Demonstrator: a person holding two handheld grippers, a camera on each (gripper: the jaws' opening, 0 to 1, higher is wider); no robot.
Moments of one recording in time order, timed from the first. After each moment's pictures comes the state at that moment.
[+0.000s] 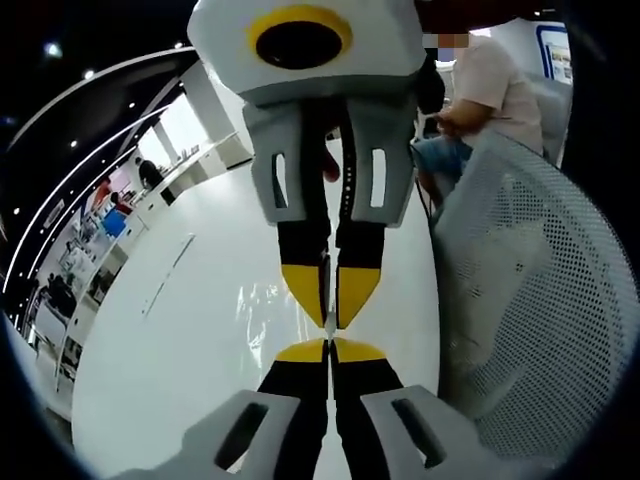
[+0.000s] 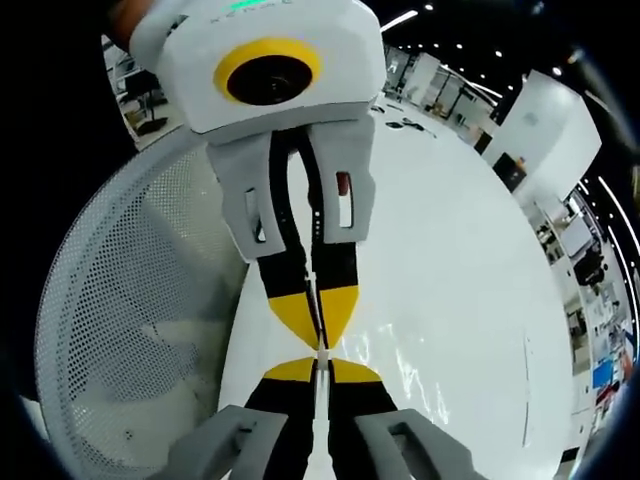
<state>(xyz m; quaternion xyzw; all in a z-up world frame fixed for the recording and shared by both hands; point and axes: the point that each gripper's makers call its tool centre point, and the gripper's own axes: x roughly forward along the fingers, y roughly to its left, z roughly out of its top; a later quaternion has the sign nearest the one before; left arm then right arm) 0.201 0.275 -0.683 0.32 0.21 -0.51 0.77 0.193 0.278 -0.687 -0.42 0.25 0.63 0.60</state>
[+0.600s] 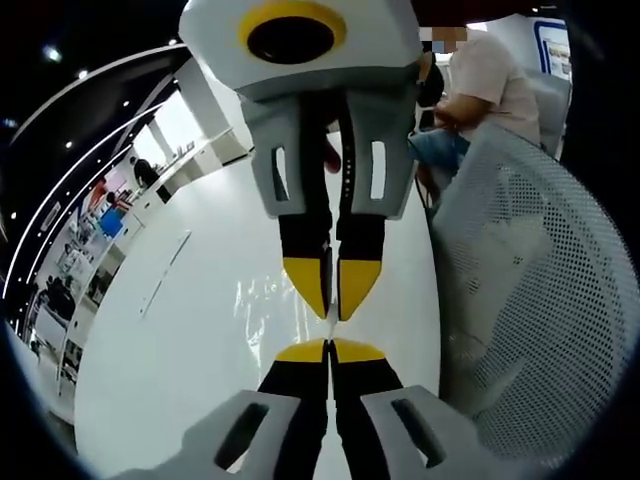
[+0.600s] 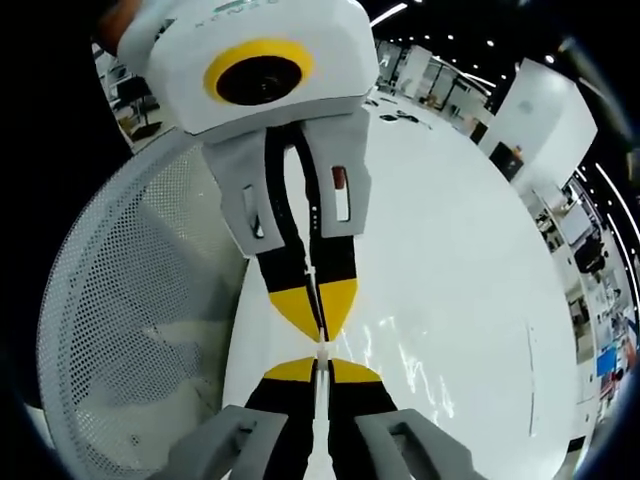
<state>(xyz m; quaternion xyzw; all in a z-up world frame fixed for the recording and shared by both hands) 0.204 0.276 -0.687 0.33 0.21 -0.51 0.77 0.193 0.275 -0.688 -0.42 0.27 0.62 0.61</state>
